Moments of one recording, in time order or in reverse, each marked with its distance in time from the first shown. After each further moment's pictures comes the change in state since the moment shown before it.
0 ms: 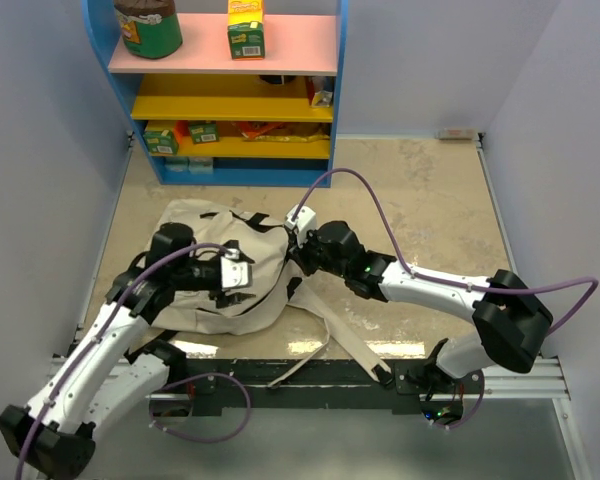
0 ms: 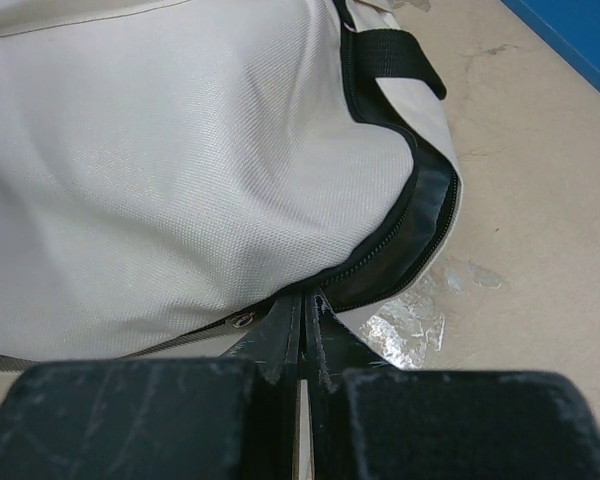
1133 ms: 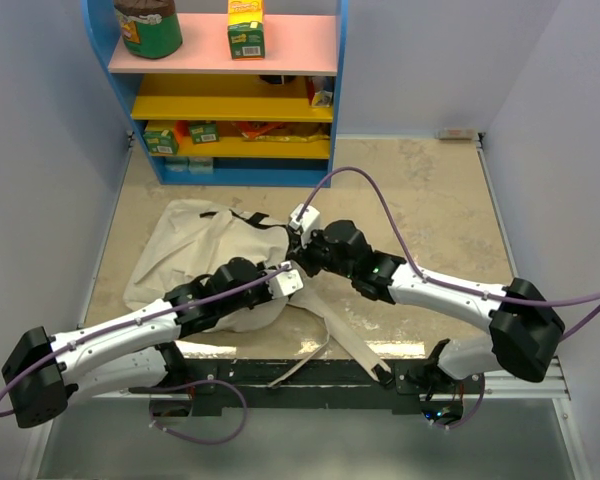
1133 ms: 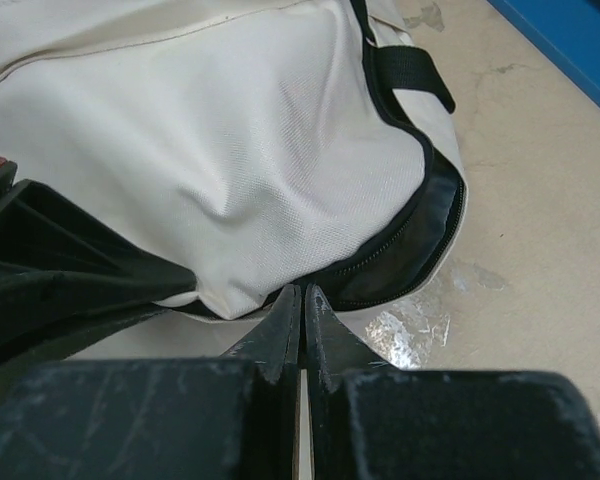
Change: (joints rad) left arm -0.581 0.224 -0.206 0.504 -0.932 -0.423; right arm 0.000 -0.076 0.000 -0.049 -0.035 -0.002
